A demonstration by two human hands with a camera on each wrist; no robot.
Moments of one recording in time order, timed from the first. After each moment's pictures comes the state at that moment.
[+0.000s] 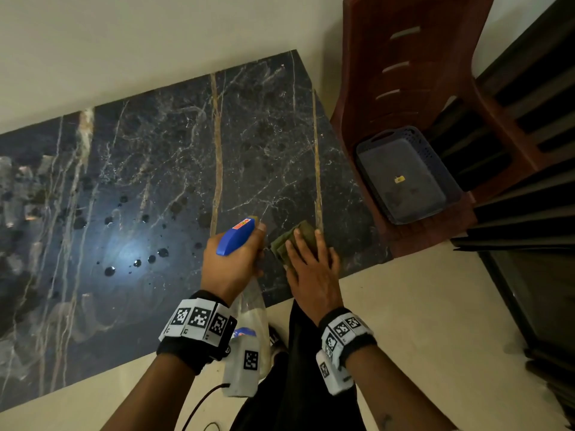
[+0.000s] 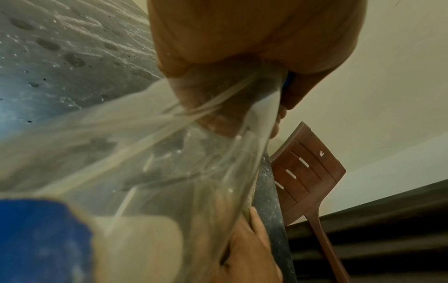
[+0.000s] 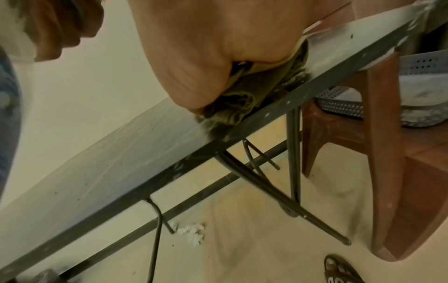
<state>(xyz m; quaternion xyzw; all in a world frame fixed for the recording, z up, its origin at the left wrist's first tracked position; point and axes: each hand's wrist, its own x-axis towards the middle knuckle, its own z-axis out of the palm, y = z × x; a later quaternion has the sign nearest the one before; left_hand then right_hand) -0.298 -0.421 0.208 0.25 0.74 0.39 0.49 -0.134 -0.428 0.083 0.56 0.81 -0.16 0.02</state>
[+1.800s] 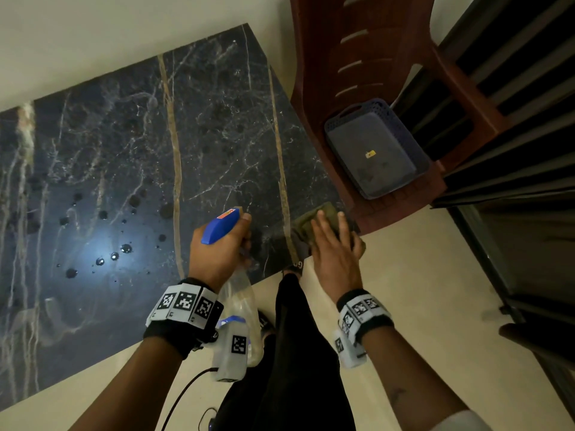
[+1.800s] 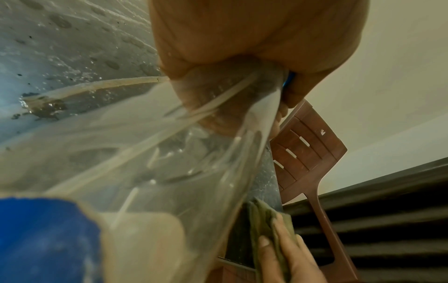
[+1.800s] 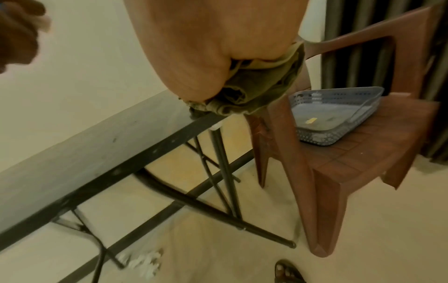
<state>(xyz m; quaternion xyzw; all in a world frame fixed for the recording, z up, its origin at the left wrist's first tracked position) -0.254 -0.420 0.195 0.26 0.74 0.36 0.51 -0.035 -0.425 0.081 0.64 0.75 -0.14 0.01</state>
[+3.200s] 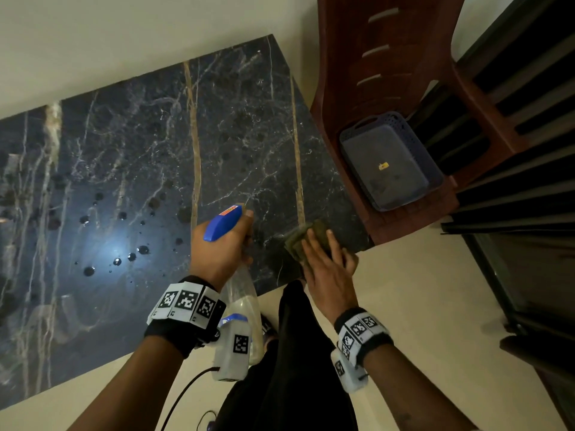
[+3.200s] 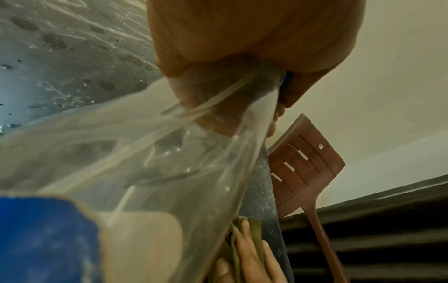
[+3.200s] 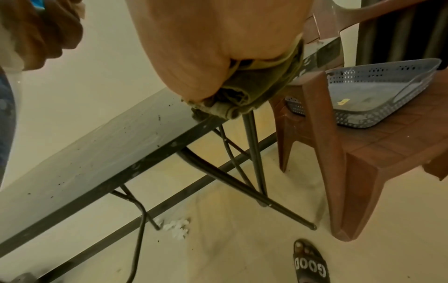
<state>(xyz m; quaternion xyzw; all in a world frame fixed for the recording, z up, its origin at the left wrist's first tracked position) -0.281 -0.406 0.211 0.24 0.74 0.38 0.50 -0.068 -0.435 0.087 0.60 0.78 -0.18 0.02</state>
